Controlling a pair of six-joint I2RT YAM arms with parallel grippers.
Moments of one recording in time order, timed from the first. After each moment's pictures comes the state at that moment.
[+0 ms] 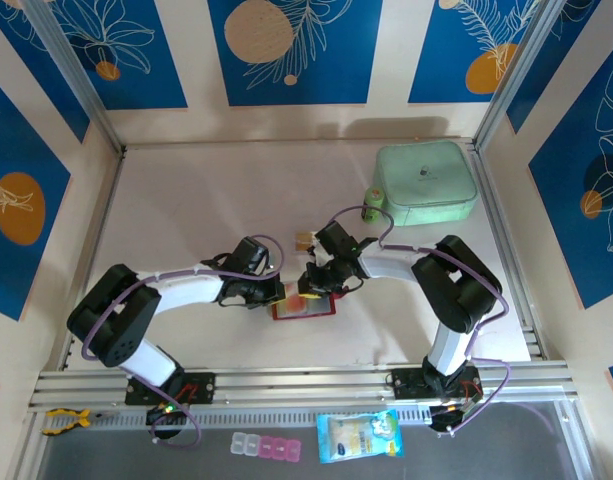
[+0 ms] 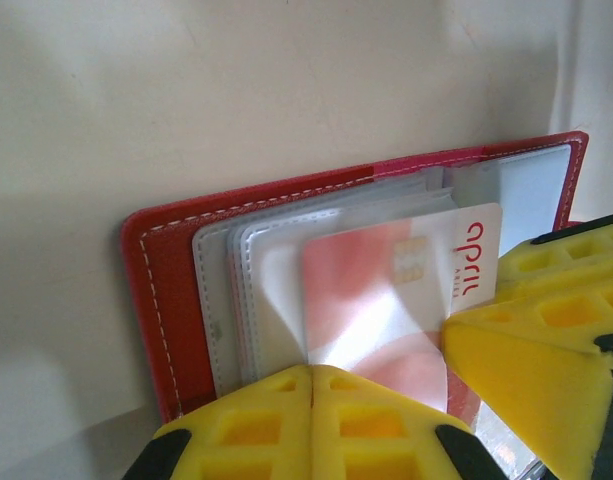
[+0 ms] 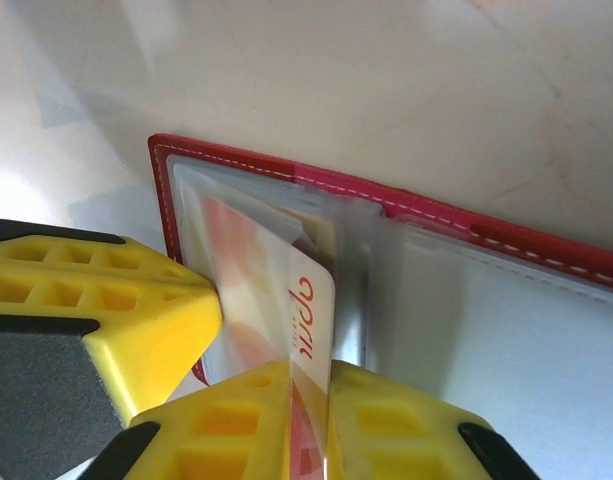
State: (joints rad) left arm -0.67 1.54 0.67 -0.18 0.39 -0.86; right arm 0.69 1.75 0.91 -0.29 -0.57 0.74
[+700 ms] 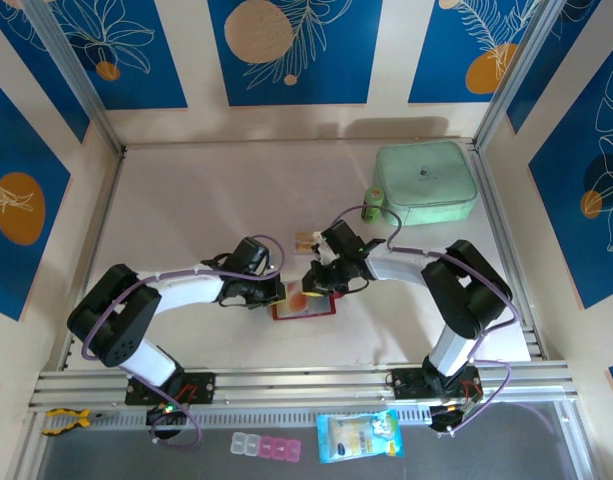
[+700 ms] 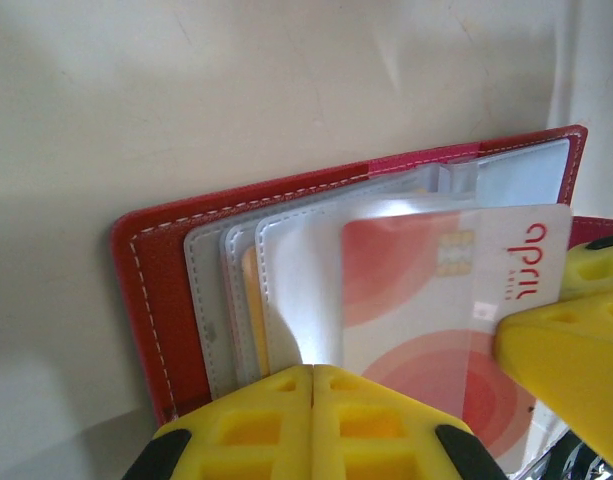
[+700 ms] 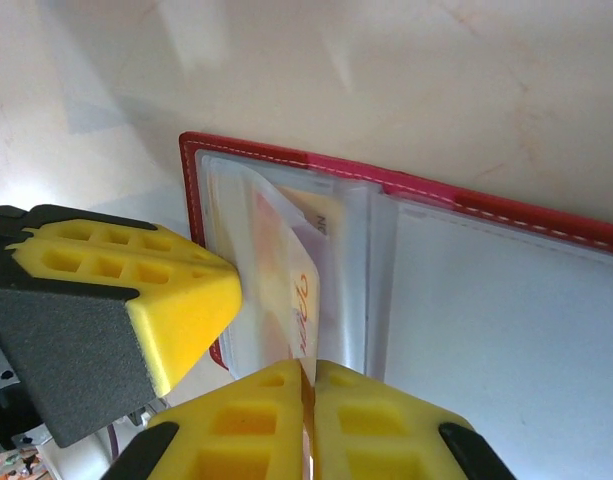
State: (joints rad) left arm -0.68 1.54 0.67 -0.17 0.39 -0.86; right arm 0.66 1.69 0.87 -0.28 -0.58 0.74
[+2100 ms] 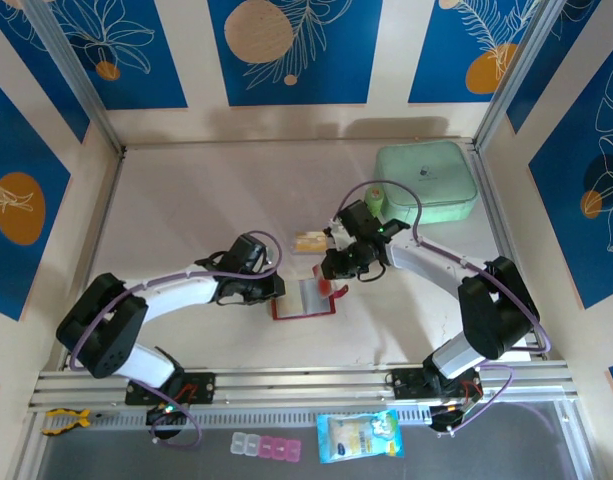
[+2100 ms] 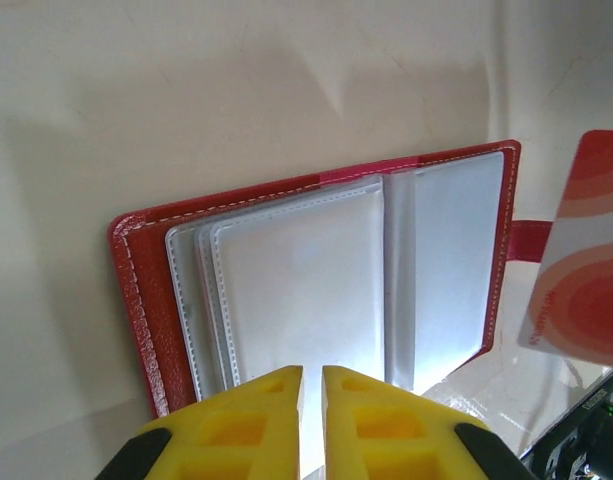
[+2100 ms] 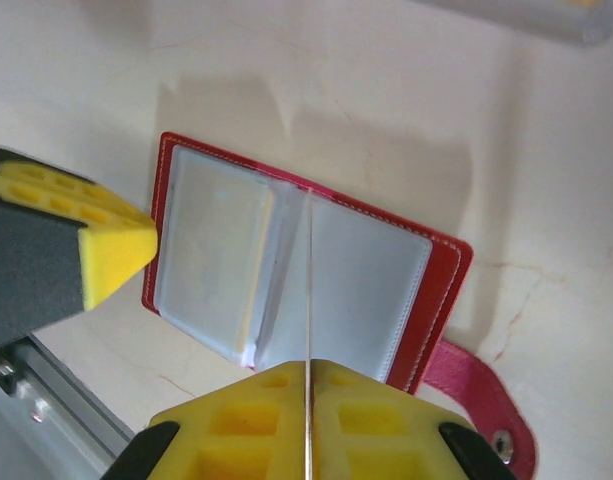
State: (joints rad) left arm -0.68 1.46 0.68 -0.22 0.36 -0.86; right arm 0.59 1.53 1.02 -0.66 -0.40 0.31
